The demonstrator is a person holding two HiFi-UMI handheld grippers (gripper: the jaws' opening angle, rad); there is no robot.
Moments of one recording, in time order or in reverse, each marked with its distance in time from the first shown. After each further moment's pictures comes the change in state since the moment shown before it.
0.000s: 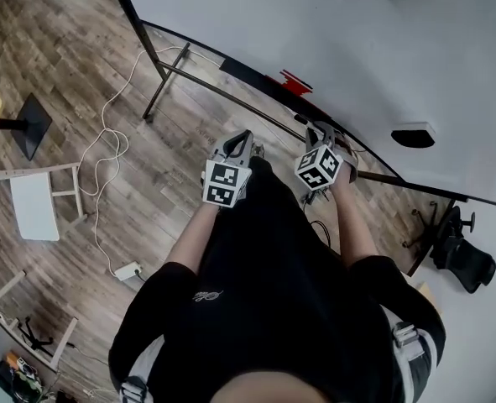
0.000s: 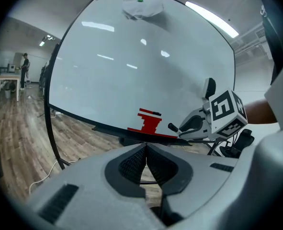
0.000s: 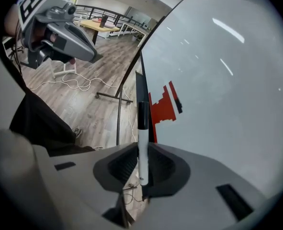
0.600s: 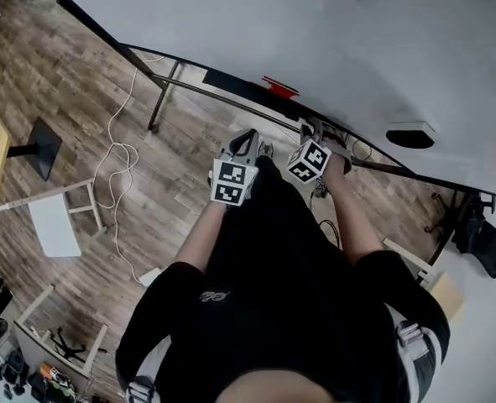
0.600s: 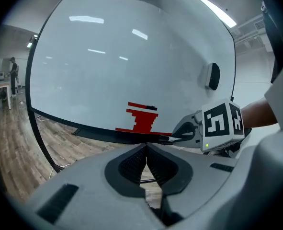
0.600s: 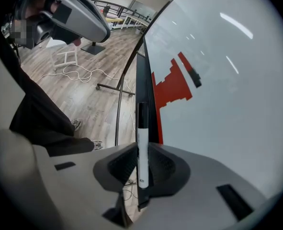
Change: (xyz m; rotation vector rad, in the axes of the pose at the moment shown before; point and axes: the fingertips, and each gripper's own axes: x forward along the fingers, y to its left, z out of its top) left arm 0.067 -0.019 0.007 0.073 0.099 -0.043; right arm 0.066 0.000 -0.034 -0.031 0.070 0.041
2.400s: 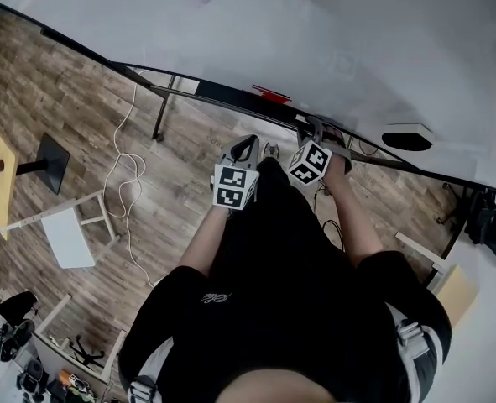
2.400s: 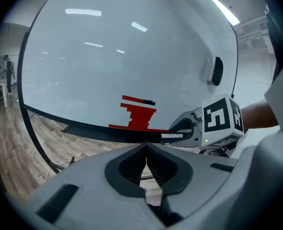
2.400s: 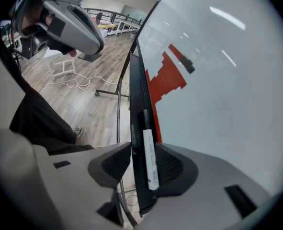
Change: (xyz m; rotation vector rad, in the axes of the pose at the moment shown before) left arm 0.028 -0.007 -0.004 0.001 0.069 -0.031; right arm 0.013 -0.011 -0.007 0.081 -0.045 0.030
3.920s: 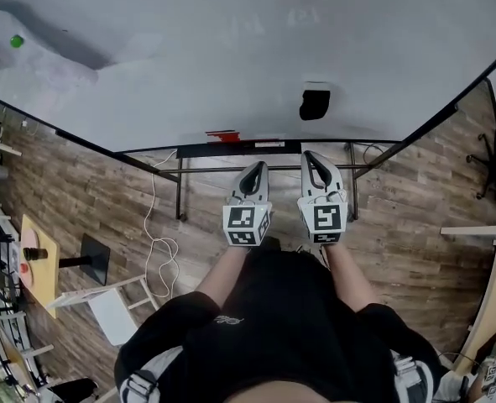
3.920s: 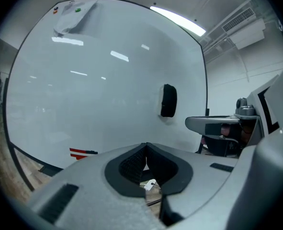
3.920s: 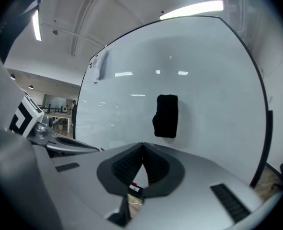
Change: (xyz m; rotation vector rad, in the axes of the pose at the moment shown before) left arm -0.043 -0.188 0.095 0.185 -0.294 -0.084; right arm -0.284 -0.055 -0.079 0.974 -0.762 -0.509
